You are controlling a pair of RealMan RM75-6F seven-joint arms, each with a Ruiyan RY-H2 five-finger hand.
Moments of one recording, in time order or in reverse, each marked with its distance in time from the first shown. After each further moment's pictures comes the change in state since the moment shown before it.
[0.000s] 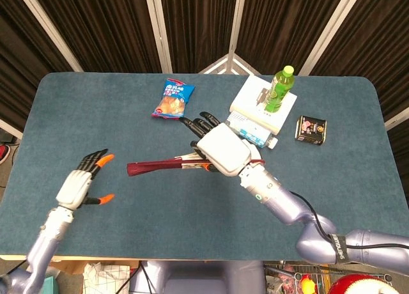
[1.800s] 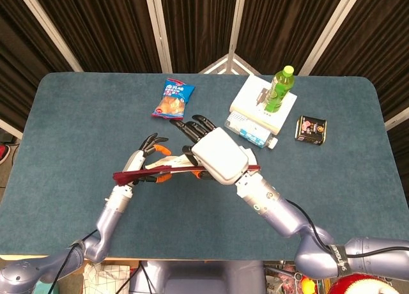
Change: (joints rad) left arm -0.302 -0.449 -0.108 0.413 -0.108 -0.048 -0.438; right arm 0.033 0.039 -0.028 -0.141 0.057 0.132 0.029
